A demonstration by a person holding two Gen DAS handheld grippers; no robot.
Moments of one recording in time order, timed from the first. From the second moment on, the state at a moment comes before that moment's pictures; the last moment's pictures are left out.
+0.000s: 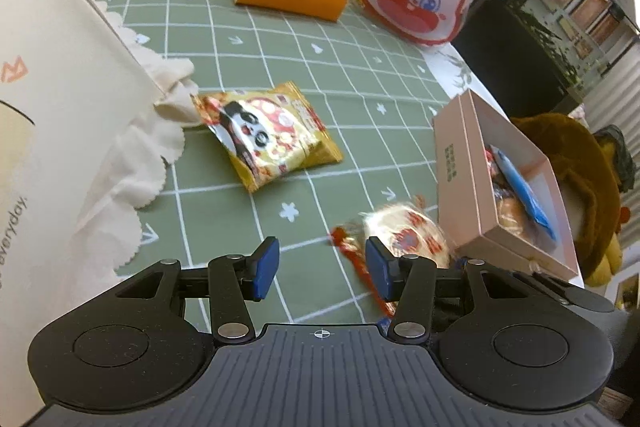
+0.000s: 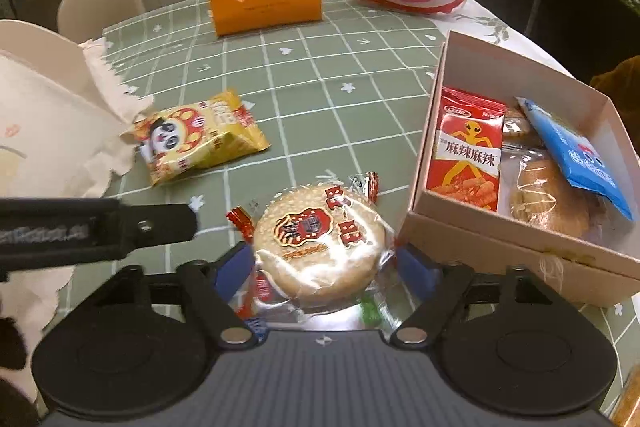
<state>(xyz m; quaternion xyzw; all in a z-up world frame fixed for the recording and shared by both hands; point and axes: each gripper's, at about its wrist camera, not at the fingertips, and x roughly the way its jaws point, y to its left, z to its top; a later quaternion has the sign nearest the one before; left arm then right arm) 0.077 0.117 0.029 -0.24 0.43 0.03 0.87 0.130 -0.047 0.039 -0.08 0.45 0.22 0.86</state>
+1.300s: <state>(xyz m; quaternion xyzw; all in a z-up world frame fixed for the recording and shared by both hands) 0.144 0.075 0.021 -0.16 0.44 -0.01 0.88 0.104 -0.103 0.022 -0.02 0.50 0.21 0.84</state>
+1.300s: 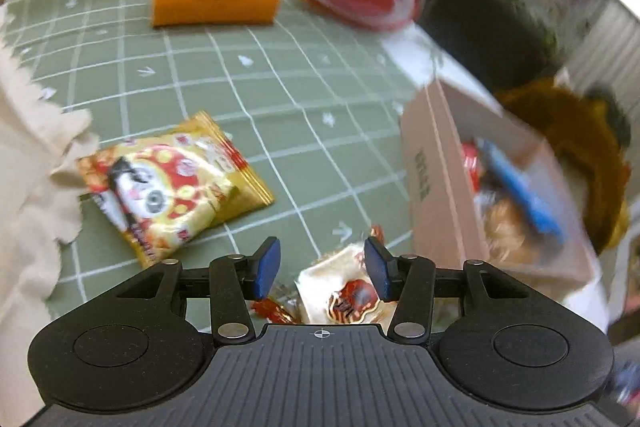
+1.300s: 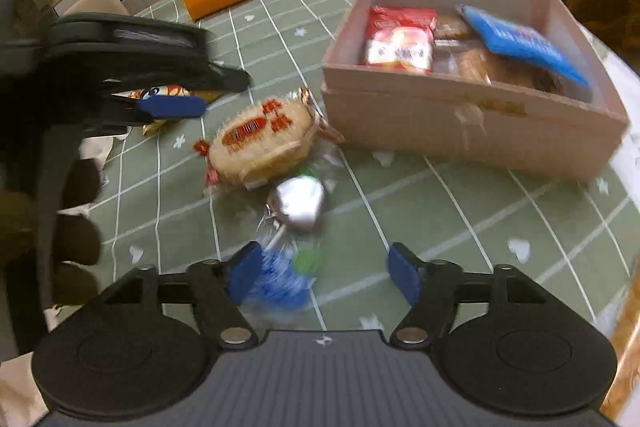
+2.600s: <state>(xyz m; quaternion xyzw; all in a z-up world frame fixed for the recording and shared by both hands) 0.072 0.070 0.017 -0.23 0.47 -0.07 0.85 0.101 -0.131 0.042 -0.02 0.47 0.17 0.87</state>
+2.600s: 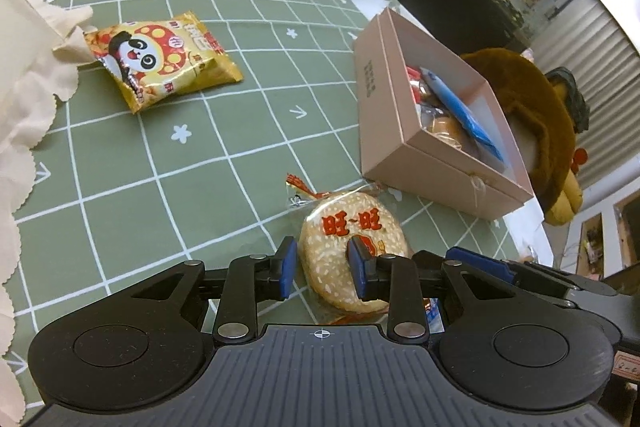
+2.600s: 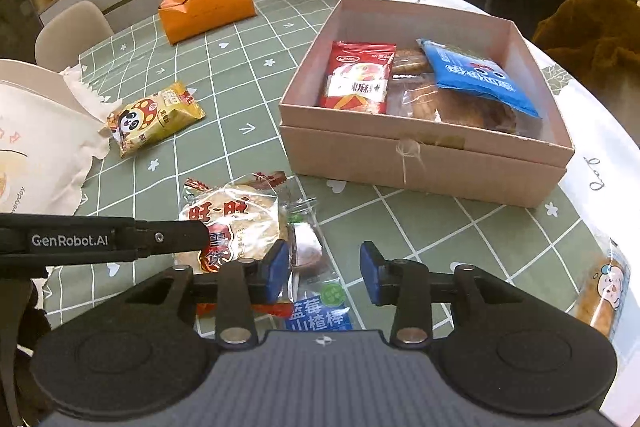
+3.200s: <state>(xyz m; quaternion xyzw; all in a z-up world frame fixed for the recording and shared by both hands) 0.094 0.055 0.003 -0.33 0.44 -0.15 0.82 0.105 -0.150 0.031 0.00 0.48 0.15 0.86</state>
